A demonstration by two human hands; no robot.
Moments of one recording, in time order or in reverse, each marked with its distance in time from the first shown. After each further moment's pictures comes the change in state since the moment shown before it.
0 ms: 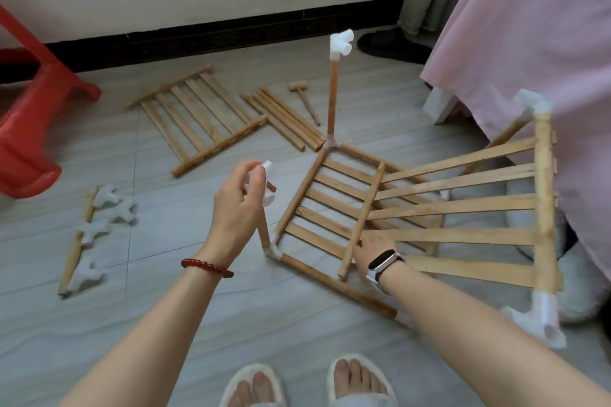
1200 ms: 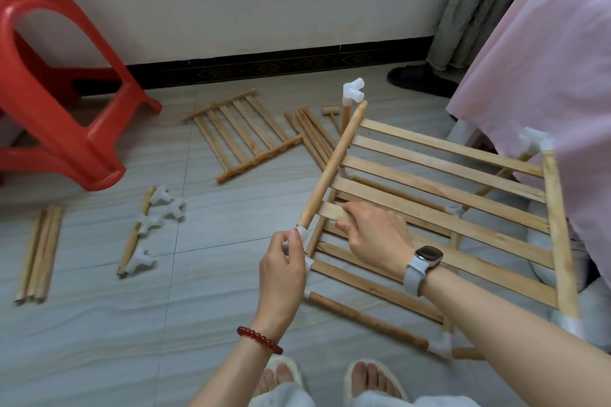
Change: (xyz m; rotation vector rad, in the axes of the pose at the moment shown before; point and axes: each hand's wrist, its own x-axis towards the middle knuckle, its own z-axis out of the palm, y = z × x) left_hand -0.093 0.003 0.003 -0.038 0.176 -0.215; right_hand -0.073 -0.024 -0.108 0.566 0.626 -0.063
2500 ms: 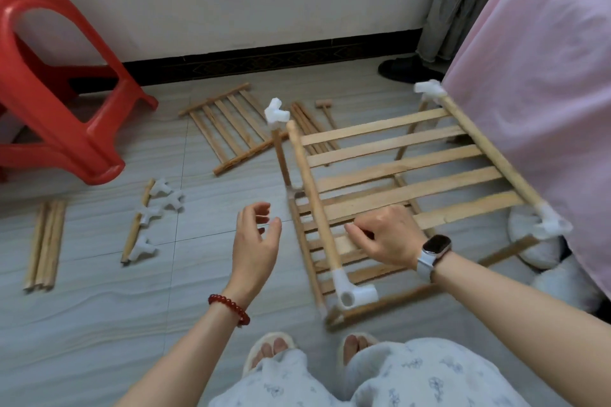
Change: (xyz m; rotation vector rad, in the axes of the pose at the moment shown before) left_hand 0.005 0.000 -0.031 0.061 -0.044 0.091; right_hand -0.040 0.037 -0.010 0.071 0.061 -0.416
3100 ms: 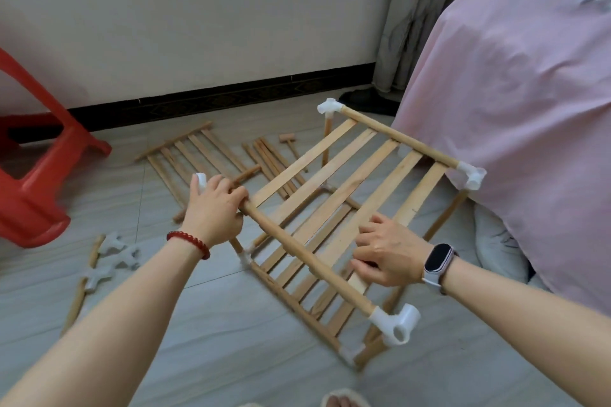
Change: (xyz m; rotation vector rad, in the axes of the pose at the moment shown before) left_hand 0.145 0.040 0.009 1.237 -0.303 0.482; right_hand 0.000 0.059 -0.041 -0.320 -0.071 -0.268
